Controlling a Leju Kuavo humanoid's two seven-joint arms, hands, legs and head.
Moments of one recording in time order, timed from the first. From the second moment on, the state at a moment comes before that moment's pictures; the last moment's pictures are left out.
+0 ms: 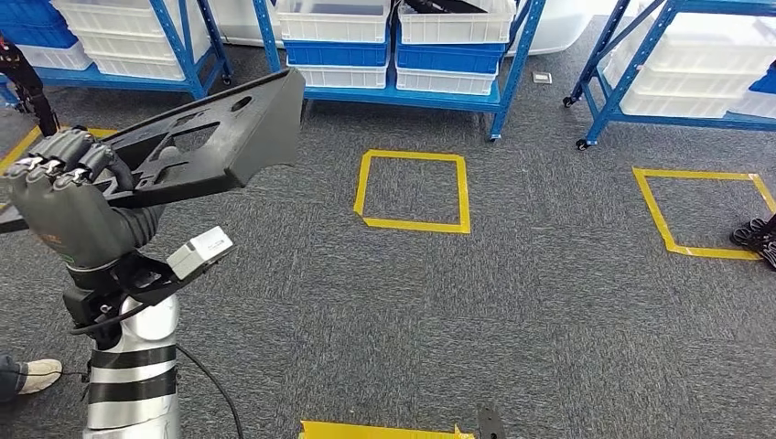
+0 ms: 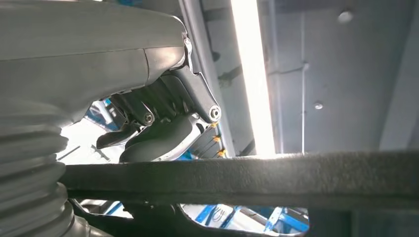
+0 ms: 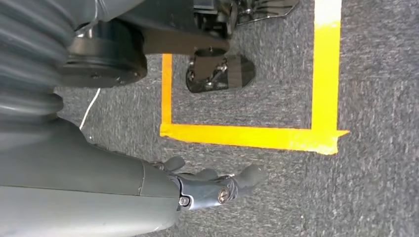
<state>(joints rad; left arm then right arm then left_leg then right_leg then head) -0.31 -0.23 0.05 -1.61 -1.23 0.70 -0.60 -0.22 0.06 1.52 -0.10 -1.55 -0.64 -0.22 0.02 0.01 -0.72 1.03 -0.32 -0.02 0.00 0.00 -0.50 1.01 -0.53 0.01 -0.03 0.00</state>
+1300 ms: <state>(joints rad) -0.31 -0.23 0.03 -1.61 -1.26 0.70 -0.57 -0.20 0.06 1.44 -0.10 -1.57 -0.53 -0.26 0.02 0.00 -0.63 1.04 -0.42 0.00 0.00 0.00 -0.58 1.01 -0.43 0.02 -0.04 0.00</state>
